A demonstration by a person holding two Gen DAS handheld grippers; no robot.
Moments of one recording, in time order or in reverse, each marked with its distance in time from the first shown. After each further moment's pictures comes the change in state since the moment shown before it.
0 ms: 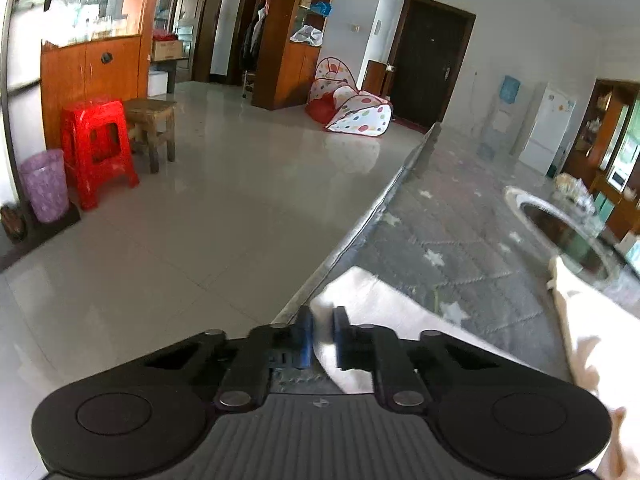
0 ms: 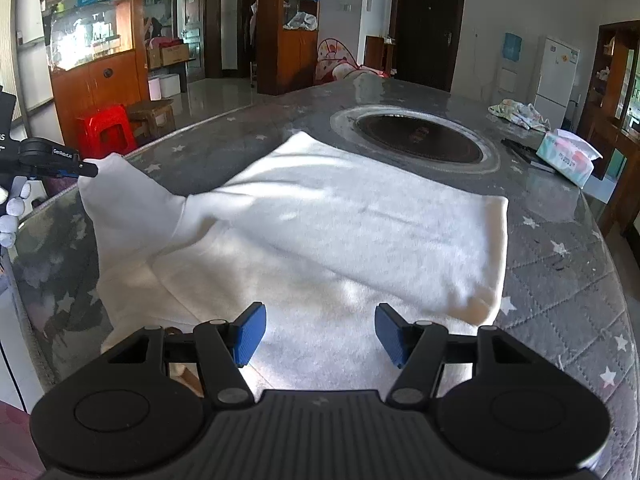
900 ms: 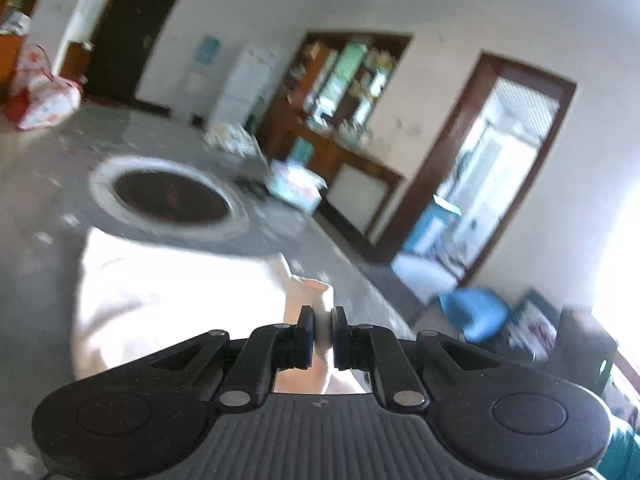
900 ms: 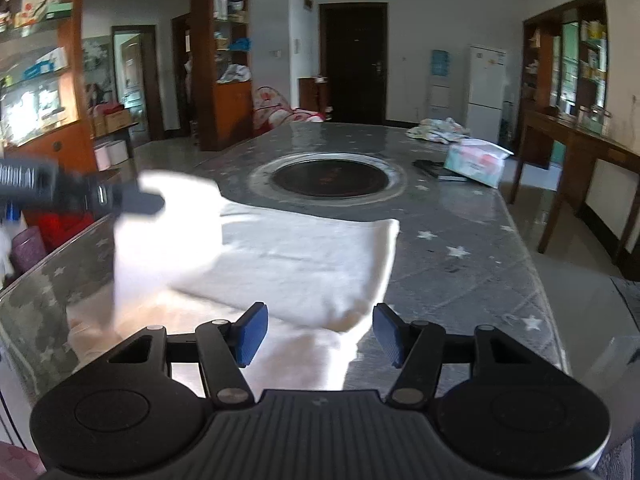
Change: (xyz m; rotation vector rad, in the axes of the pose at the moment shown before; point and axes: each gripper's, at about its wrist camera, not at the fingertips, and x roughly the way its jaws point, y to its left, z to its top) left arm -0.084 -0.235 -0.037 0.323 0.156 -0.902; right arm -0.065 -0.064 -0.012 0.183 -0.143 -0.132
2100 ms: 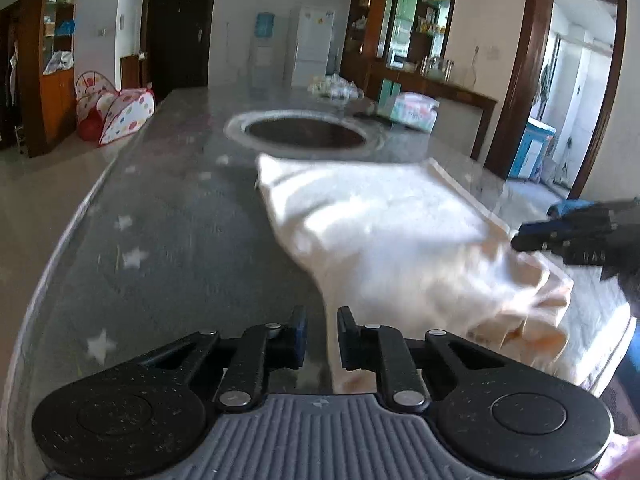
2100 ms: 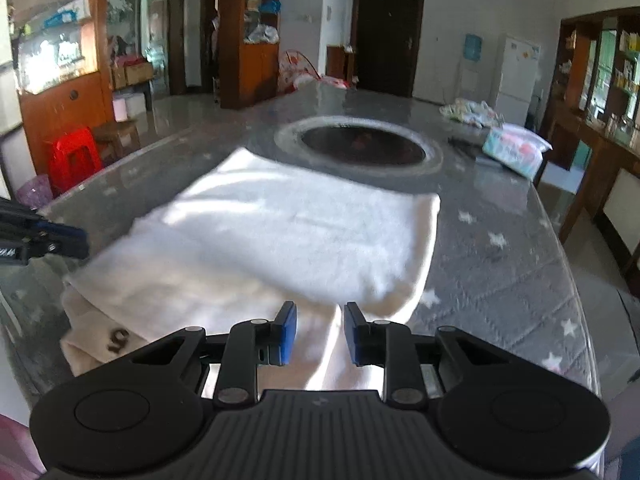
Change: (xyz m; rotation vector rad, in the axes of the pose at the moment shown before) left arm -0.068 0.074 -0.053 0.141 0.098 0.361; right arm 0.035 0.032 -0.003 -0.120 0.098 0.048
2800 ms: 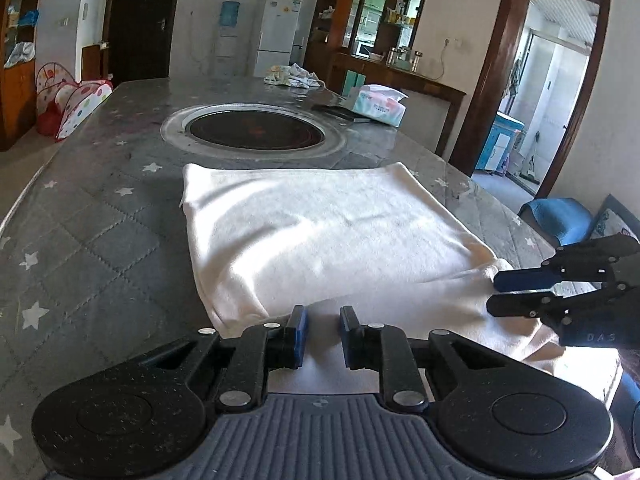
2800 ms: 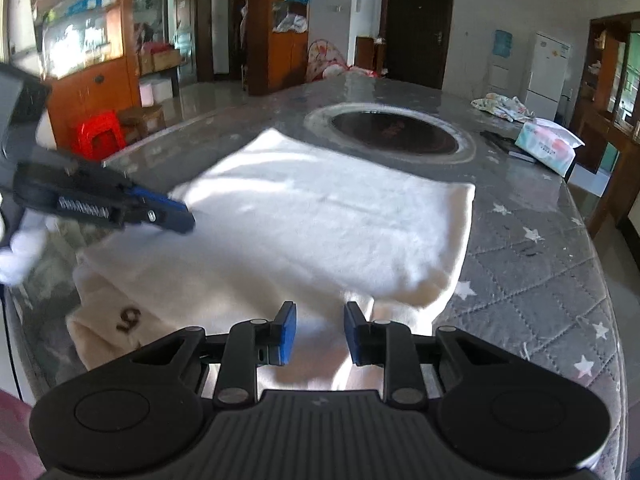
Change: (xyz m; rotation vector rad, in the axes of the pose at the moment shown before) left arm 0.069 -0.020 0.028 0.039 0.054 -0.104; right arm 0.016 0.006 -0.011 -0.051 0.048 0.069
